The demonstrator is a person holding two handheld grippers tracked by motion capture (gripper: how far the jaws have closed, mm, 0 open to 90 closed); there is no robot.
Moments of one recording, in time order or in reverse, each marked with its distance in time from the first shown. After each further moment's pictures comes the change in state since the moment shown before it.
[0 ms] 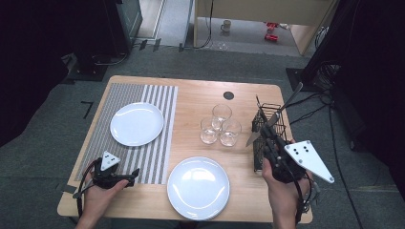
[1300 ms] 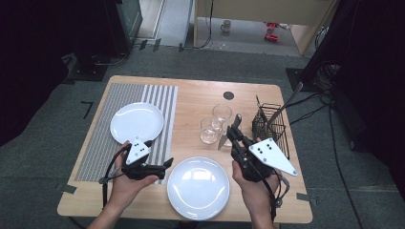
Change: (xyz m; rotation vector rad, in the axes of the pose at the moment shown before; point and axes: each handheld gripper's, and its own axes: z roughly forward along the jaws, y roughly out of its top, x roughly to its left) left arm -0.090 0.084 -0.013 -0.205 -0.194 0.142; right arm 0.054 -0.010 0.023 0.025 0.174 -0.001
